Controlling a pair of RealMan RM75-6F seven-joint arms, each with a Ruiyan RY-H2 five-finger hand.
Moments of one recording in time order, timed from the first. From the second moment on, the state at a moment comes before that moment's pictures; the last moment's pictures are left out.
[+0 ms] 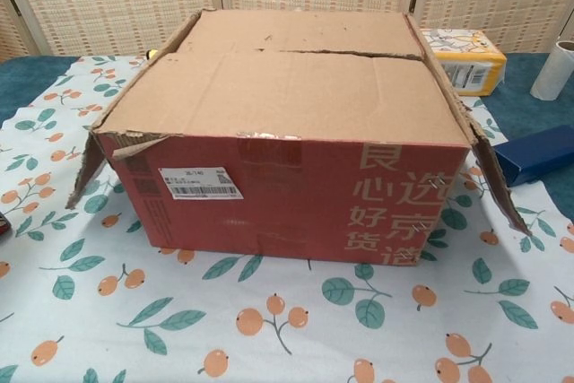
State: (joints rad) left arm -0.40 -1.21 -0.10 -1.98 1.38 1.70 0.82; right arm 0.11 -1.09 0.06 -1.63 -1.72 1.65 0.23
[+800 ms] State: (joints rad) left arm -0.11 -1.16 0.06 -1.63 1.60 1.82 0.16; right arm 0.70 -1.45 0.33 -1.75 -1.09 1.08 -0.53
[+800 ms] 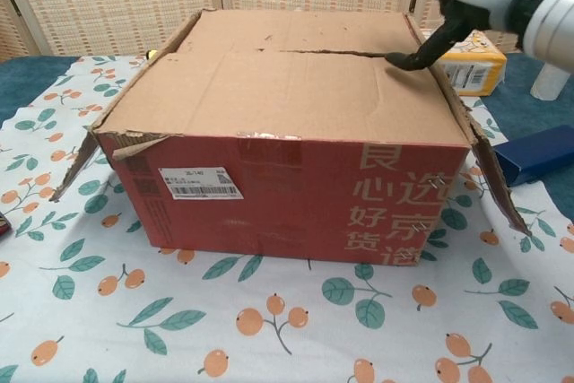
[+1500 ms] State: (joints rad) left arm -0.04 -1.16 -0.01 -1.54 1.61 1.81 0.00; right arm 0.85 -1.59 0.36 -1.52 -0.94 1.05 -0.60
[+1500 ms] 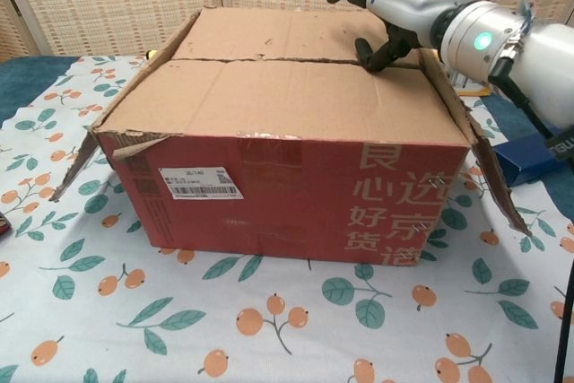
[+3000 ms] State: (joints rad) left arm -0.02 -1.17 -0.07 -1.52 1.63 1.79 -0.01; right arm 0.92 -1.57 0.38 -1.46 -1.01 1.20 -0.43
